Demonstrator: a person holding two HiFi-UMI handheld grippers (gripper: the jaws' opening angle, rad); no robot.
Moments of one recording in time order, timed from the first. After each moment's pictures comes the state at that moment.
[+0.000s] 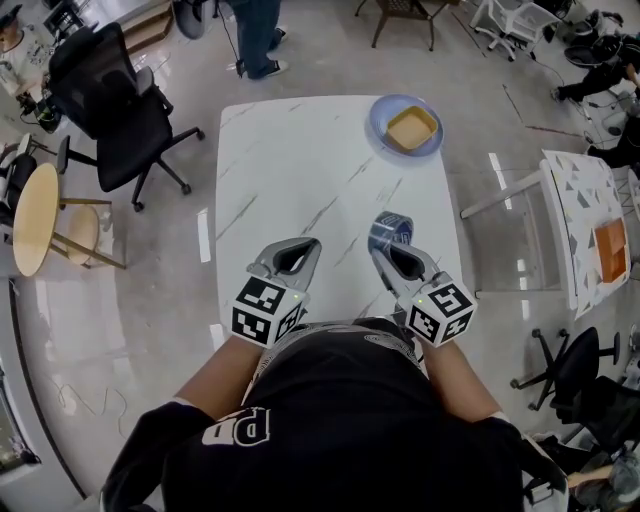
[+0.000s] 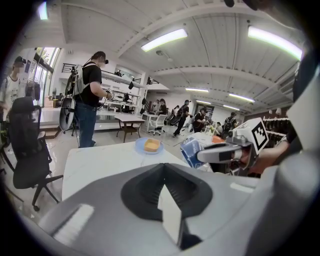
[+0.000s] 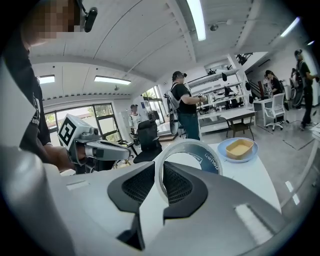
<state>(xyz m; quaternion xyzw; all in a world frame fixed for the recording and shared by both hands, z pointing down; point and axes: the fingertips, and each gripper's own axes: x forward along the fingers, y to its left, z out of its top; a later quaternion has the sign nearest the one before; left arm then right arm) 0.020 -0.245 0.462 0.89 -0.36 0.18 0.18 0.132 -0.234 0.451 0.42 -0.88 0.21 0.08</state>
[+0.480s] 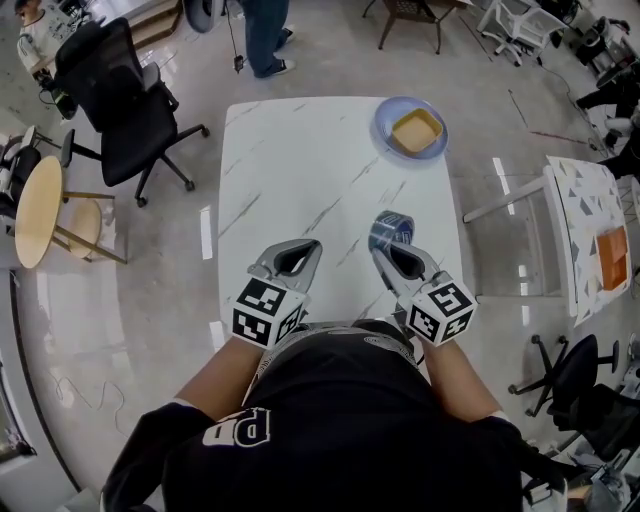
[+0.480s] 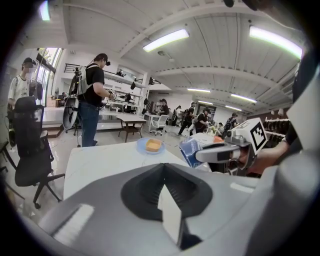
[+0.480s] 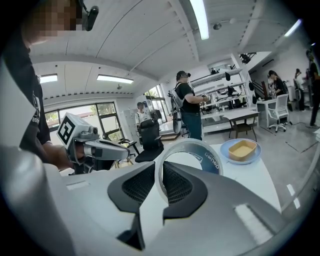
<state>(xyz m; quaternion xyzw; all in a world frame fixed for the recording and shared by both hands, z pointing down) 0.019 -0.240 0.461 0.89 -0.38 0.18 0.19 0.130 -0.236 0.452 0.40 -0.89 0.20 0.09</state>
